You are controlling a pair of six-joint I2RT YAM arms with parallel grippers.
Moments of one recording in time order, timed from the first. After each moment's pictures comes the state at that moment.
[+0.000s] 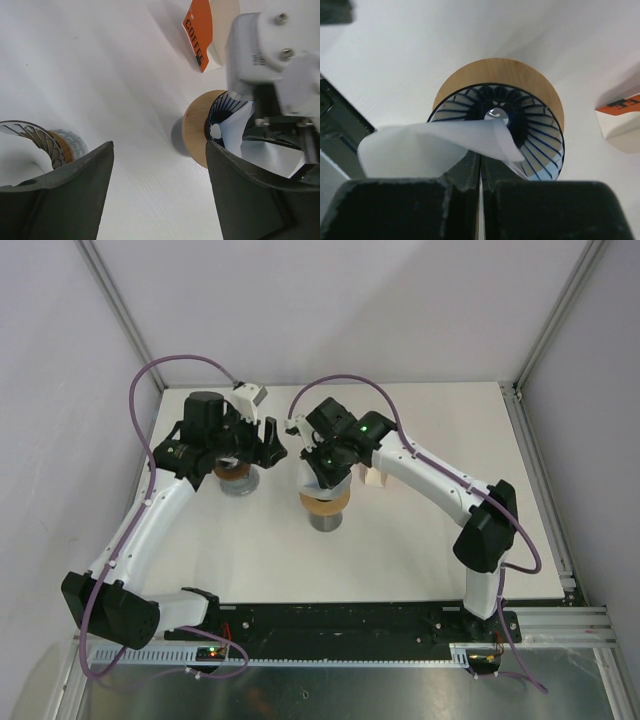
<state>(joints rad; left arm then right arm) -0.29 1.24 1.27 -0.61 0.37 0.00 0.84 1.87 1.88 -1.01 -0.16 0.00</state>
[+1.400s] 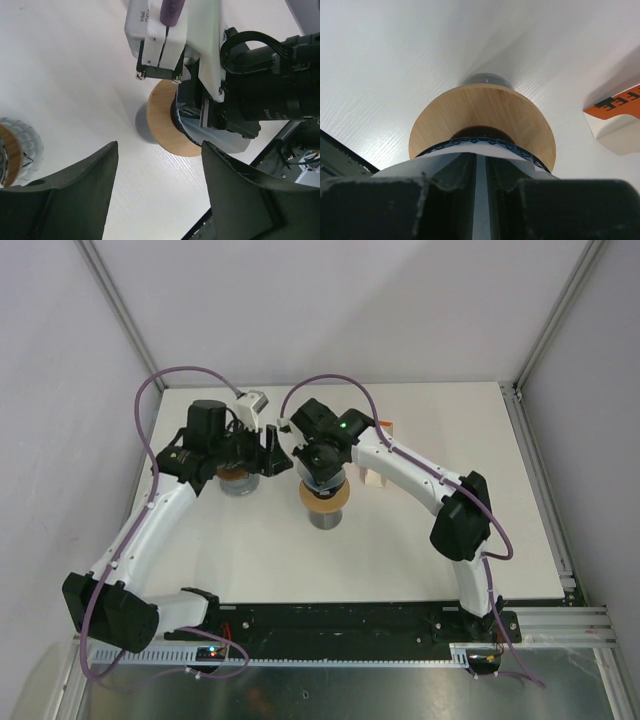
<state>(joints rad) -0.29 1.22 1.21 -0.61 0.48 -0.11 0.85 2.04 2.03 -1.06 -0.01 0.07</state>
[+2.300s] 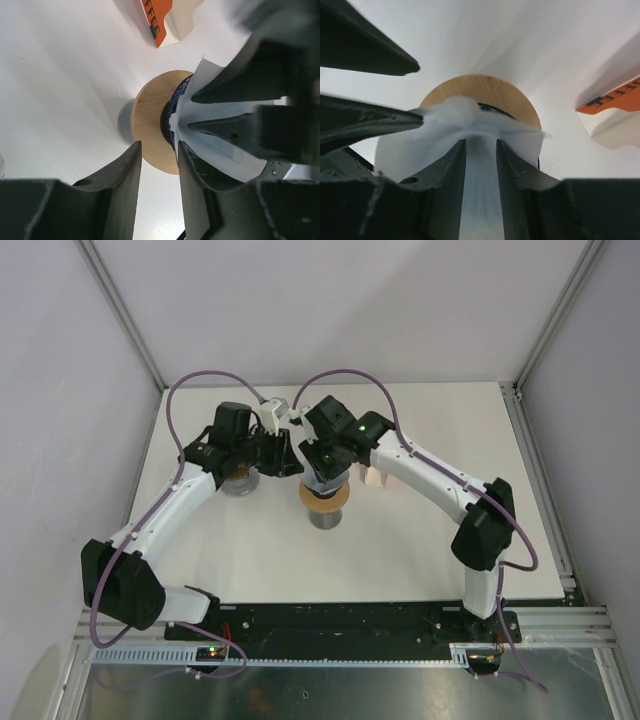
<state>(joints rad) -0.36 1.35 1.17 -0.52 0.50 -0.18 0.84 1.91 1.90 -0.96 -0.01 0.10</state>
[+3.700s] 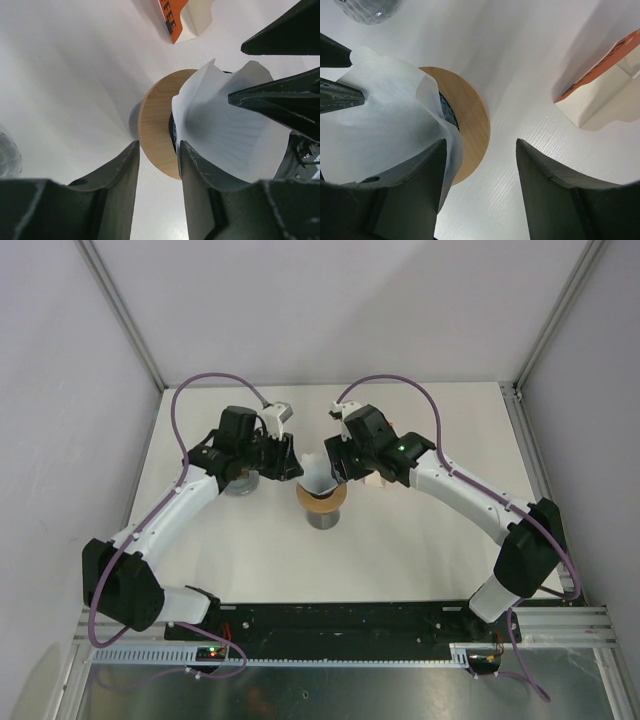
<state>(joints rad) -0.40 1.35 1.15 -0.51 0.41 -0.13 0.75 1.61 1.45 -0.60 0.05 0.24</state>
